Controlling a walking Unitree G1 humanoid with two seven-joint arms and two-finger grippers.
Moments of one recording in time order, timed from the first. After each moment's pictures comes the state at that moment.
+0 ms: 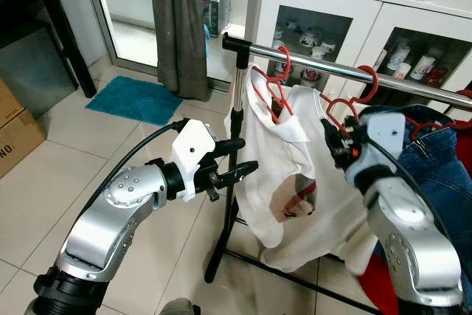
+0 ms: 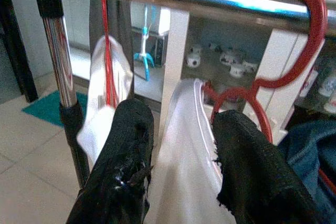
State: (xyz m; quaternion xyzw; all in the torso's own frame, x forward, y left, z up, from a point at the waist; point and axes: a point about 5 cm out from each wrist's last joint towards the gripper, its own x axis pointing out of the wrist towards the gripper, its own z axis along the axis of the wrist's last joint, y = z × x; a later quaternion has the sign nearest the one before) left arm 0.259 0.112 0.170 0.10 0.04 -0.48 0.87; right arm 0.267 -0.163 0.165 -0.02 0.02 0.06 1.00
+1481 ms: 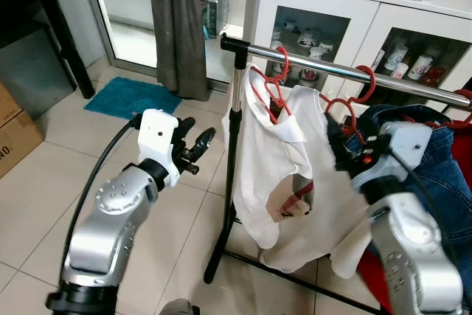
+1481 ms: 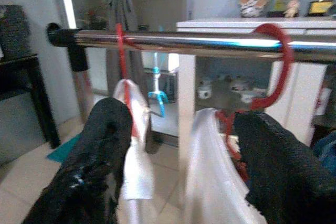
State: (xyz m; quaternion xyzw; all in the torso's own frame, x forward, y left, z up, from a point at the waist) left arm 0.274 0.141 0.156 0.01 0.03 -0.22 0.98; right arm 0.245 -0.159 0.161 0.06 -0.05 0.08 0.99
